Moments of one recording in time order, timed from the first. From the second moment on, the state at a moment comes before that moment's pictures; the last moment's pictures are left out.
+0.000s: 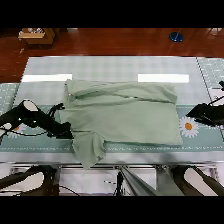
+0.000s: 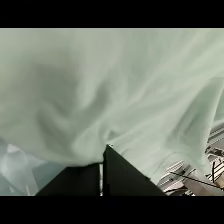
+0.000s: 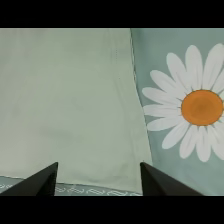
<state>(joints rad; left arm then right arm) 0.07 -1.32 0.60 0.99 -1.29 -1.25 -0.55 -1.04 0.87 -1.16 1.45 1.29</state>
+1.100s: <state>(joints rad) 0.04 -1.35 0.60 0.99 -1.28 -1.21 -0.71 -1.11 0.46 -1.09 1.30 1.28</state>
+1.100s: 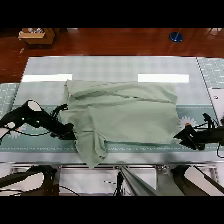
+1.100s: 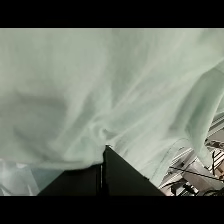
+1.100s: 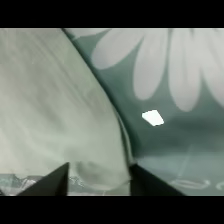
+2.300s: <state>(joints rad) 0.04 -1.25 1.10 0.78 -0.98 -1.18 -0.53 -1.06 0.85 -0.55 1.05 1.15</state>
